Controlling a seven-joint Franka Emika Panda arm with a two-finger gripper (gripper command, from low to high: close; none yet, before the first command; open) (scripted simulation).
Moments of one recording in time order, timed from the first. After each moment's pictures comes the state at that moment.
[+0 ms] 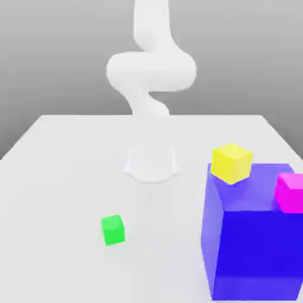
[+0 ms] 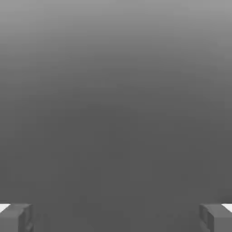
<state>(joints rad) 0.04 -0.72 0.01 -2.34 0.05 2.35 0.82</state>
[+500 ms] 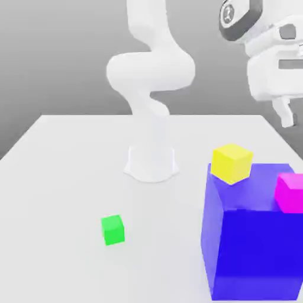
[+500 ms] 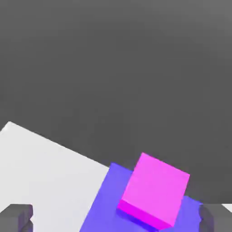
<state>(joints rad) 0.26 -0.34 0.47 -2.66 -0.03 2.81 0.96</state>
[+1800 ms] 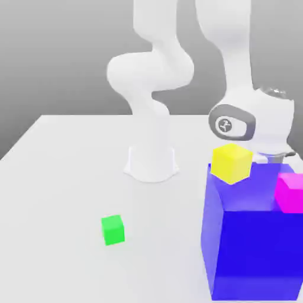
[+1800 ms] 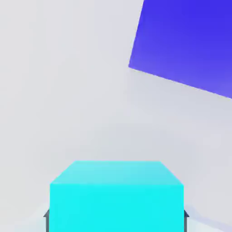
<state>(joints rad) 0.32 0.05 0.49 -2.84 -0.10 2.88 1.38</state>
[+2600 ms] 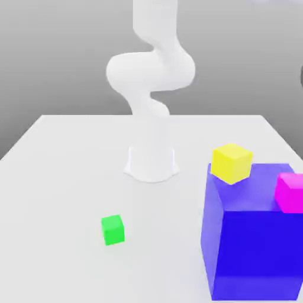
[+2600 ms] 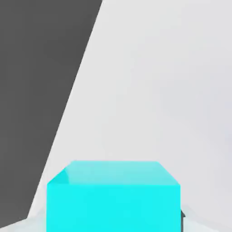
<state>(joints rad) 0.17 0.28 0.55 -2.04 0.40 2.13 0.79</state>
